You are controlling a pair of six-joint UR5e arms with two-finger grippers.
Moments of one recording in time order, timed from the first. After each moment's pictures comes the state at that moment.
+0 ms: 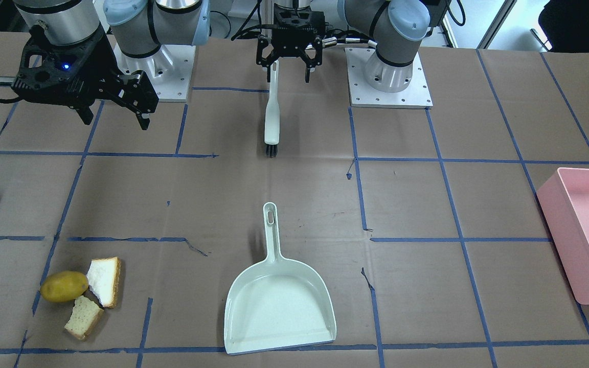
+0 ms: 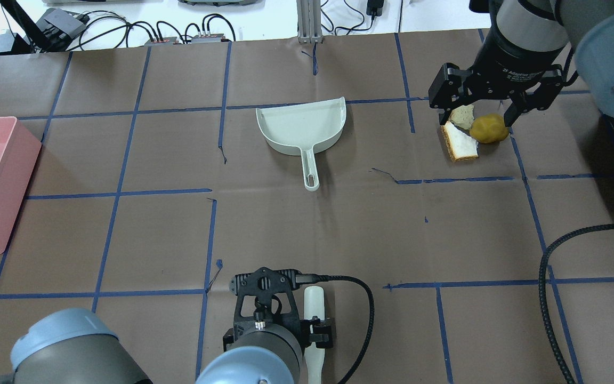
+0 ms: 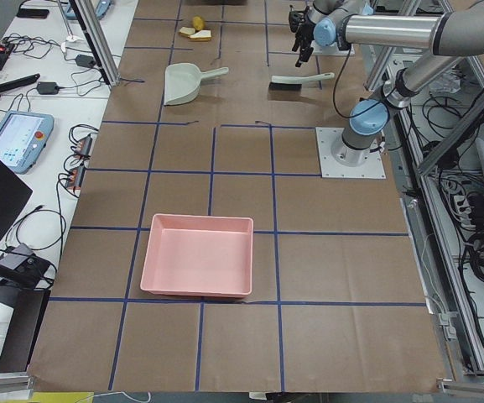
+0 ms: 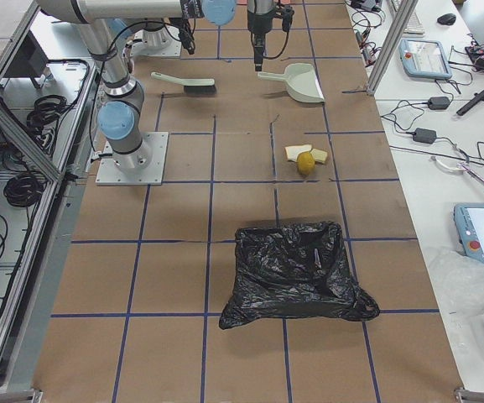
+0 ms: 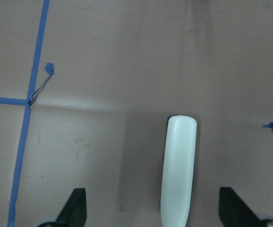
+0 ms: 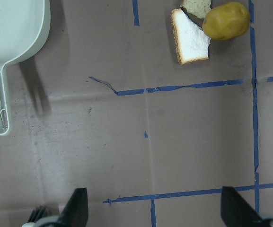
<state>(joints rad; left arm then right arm) -2.37 -1.30 -2.29 -0.90 1.77 -0.82 1.58 -1.61 1.59 -1.60 -1.58 0.10</state>
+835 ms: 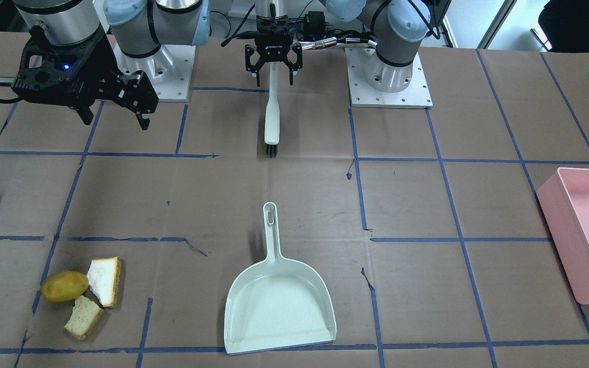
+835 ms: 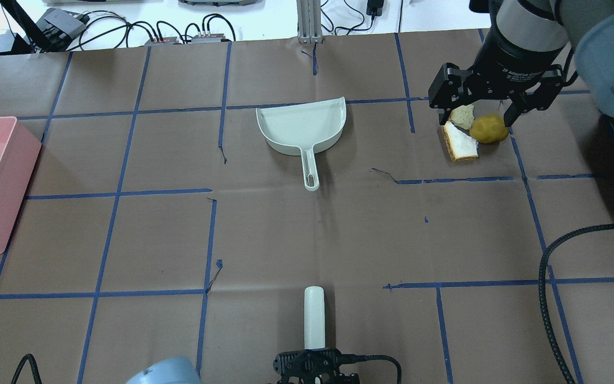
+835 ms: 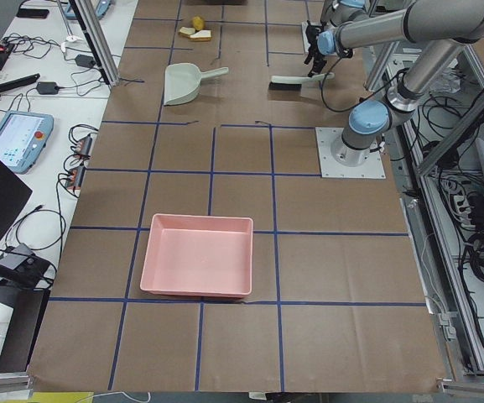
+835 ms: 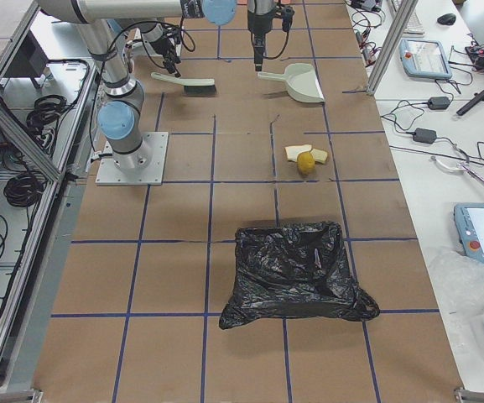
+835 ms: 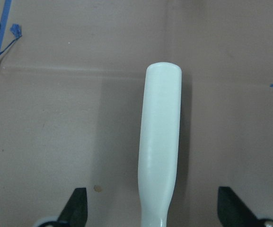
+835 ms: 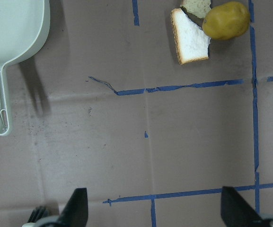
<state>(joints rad) -2.64 -1.46 -2.38 -0.73 1.91 -1.11 1.58 -1.61 1.59 -1.60 -1.58 0.10</state>
